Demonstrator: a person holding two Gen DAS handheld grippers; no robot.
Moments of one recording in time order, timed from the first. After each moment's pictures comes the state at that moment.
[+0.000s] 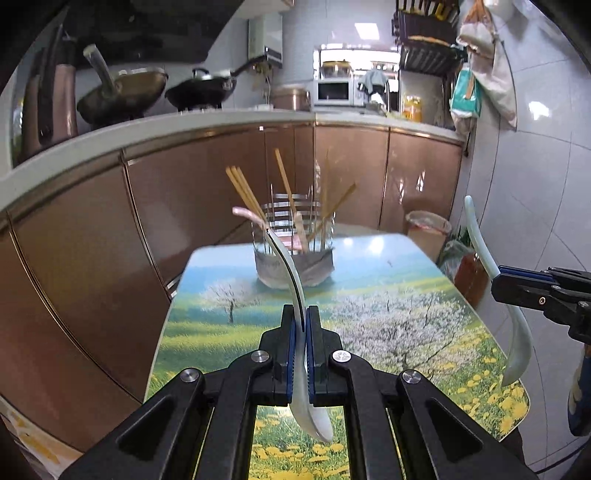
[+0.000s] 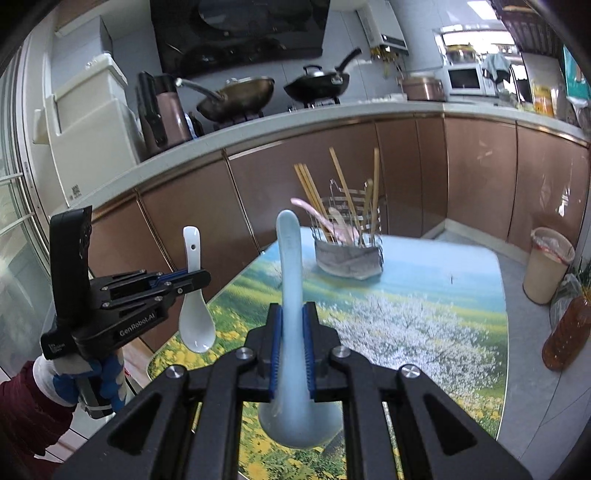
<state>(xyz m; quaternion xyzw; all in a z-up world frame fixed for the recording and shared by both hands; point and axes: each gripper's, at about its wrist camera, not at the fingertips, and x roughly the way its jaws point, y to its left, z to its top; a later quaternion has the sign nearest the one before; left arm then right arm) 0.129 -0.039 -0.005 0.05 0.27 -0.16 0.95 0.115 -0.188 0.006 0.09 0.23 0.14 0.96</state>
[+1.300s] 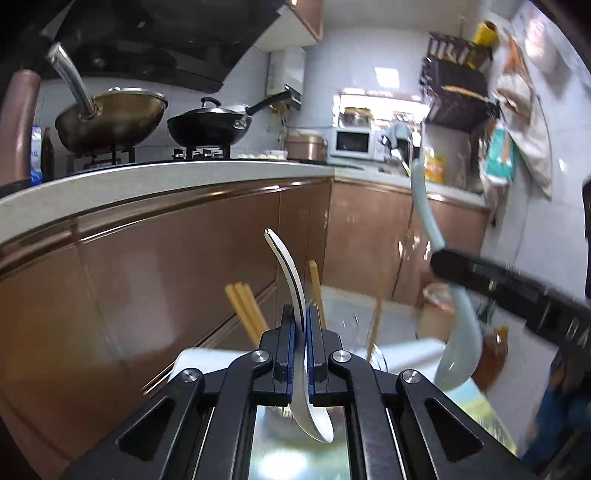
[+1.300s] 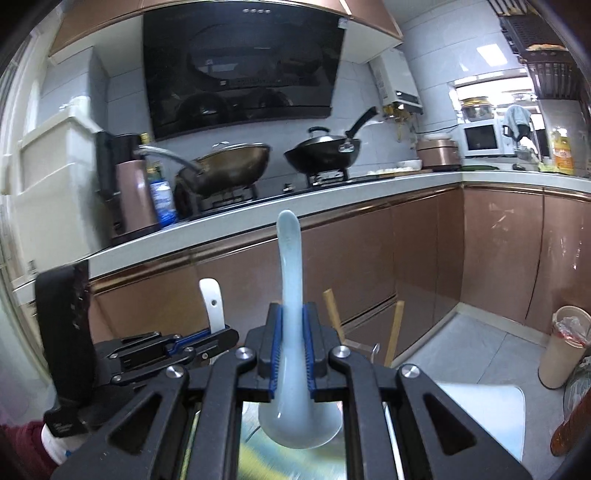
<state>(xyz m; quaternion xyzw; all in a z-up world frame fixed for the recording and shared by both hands) 0.333 -0.058 0.034 -0.02 0.18 -0.15 0.97 0.343 -0.210 0.071 0.09 0.11 0.12 0.98</state>
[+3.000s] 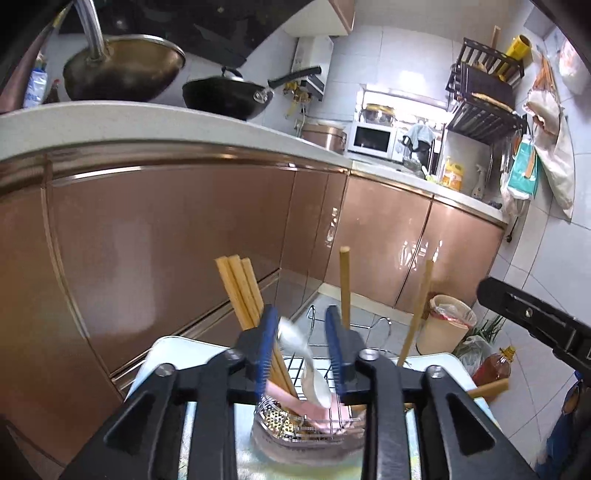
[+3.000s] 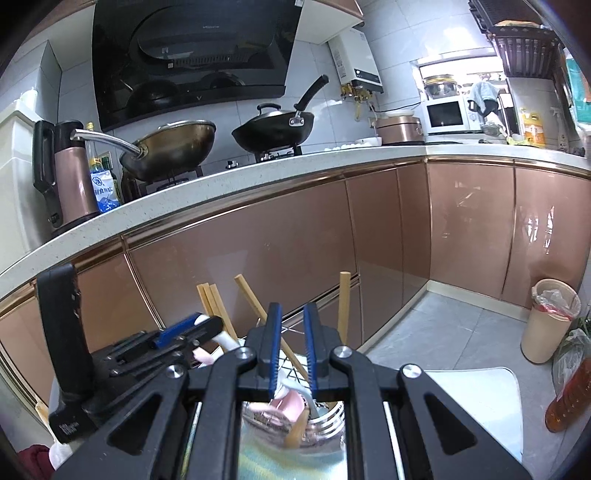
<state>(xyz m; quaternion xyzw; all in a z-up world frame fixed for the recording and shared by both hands) 0.372 -0.056 -0.006 -0.07 0.20 -0.14 0.97 0.366 -0.225 0.040 0.10 0.15 0.06 0.98</state>
